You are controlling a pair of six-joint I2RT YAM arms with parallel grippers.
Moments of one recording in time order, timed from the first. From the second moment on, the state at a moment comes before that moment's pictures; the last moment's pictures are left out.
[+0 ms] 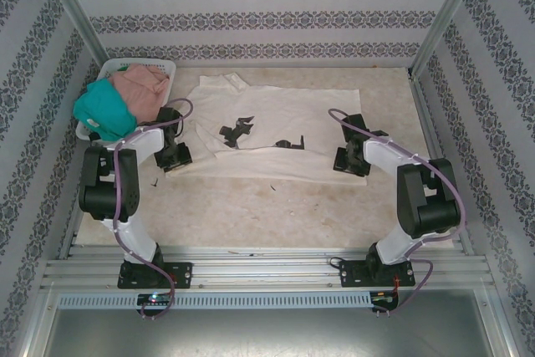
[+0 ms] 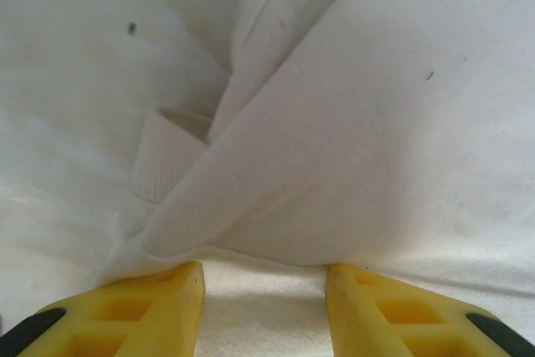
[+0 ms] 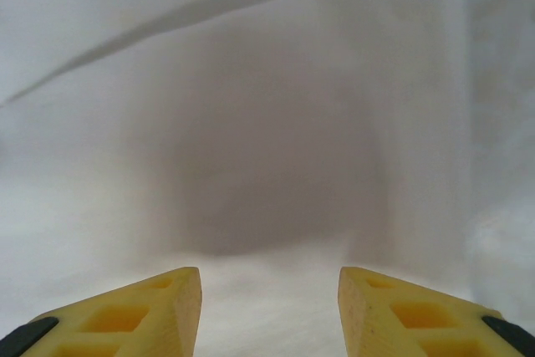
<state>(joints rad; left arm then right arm) -0.01 1.77 1.09 -0.69 -0.01 -0.45 0.15 1.64 0.93 -0.62 0.06 0.45</state>
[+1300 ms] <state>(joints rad) -0.25 1.89 1.29 -0.66 0.10 -0.52 0.16 1.68 0.94 -0.60 0.06 0.46</state>
